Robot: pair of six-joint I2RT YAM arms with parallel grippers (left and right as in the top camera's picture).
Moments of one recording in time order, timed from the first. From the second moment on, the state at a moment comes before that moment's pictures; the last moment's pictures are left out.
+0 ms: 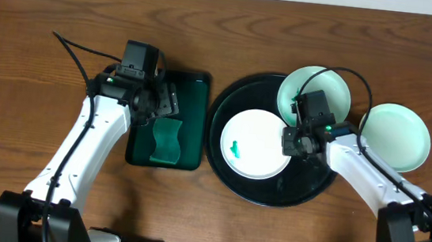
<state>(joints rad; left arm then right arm) -0.16 1.51 1.14 -0.84 0.05 -0.44 0.35 1.63 0.89 -0.53 0.00 0.29</state>
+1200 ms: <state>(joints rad) -0.16 1.51 1.14 -0.84 0.05 -0.44 0.35 1.61 0.86 -0.42 -0.01 0.21</state>
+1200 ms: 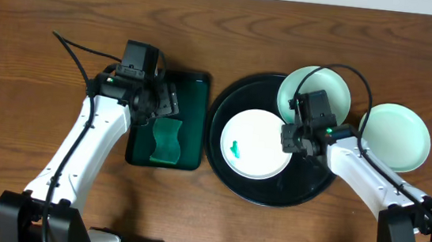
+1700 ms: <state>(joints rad) -0.16 1.51 1.14 -0.84 0.05 -0.44 0.35 1.61 0.82 -0.39 -0.01 0.20</state>
